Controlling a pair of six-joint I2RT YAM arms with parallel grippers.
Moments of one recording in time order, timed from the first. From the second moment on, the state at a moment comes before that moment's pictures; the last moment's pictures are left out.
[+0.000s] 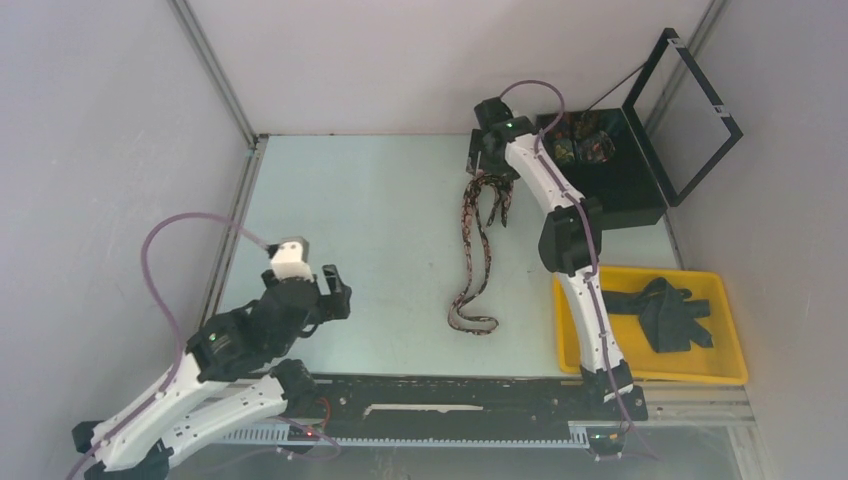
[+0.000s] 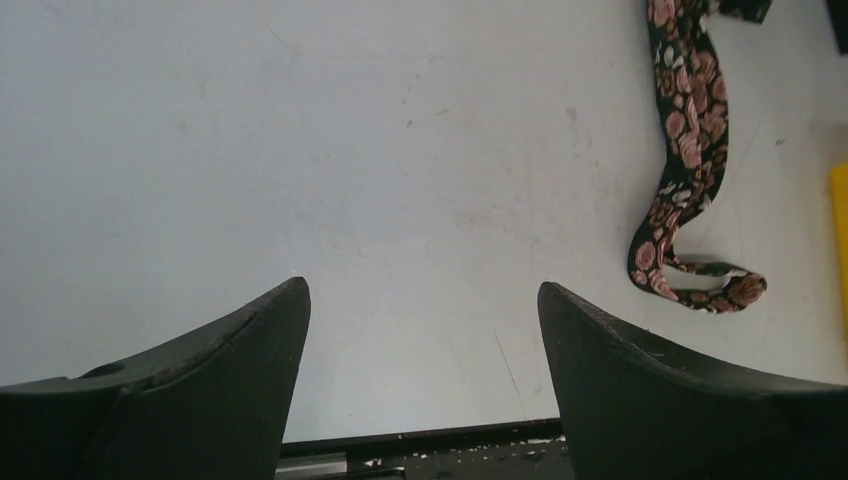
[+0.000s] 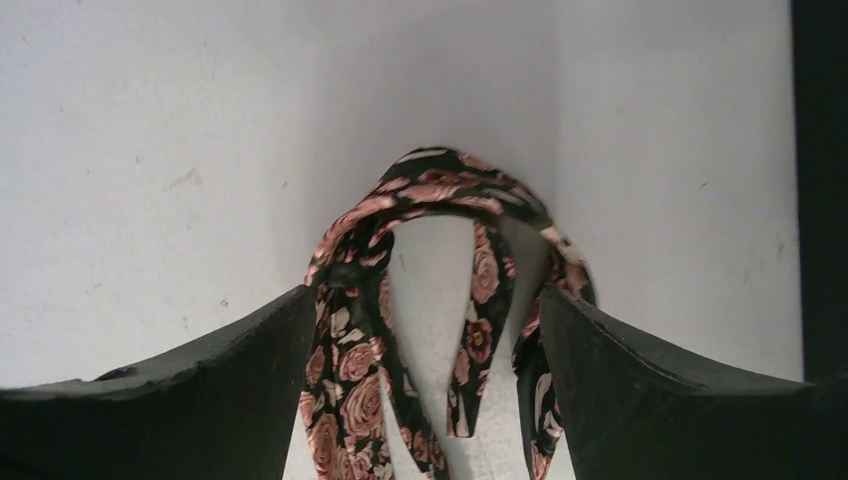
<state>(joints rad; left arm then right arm) -0.91 0.45 0.82 -1.01 -0.64 -0.70 0.40 2.52 2.49 -1.02 0.24 0.50</state>
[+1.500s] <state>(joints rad) -1.07 1.89 1.36 -0.75 -0.15 -0.59 0.35 1.34 1.28 -0.92 0.05 0.45</state>
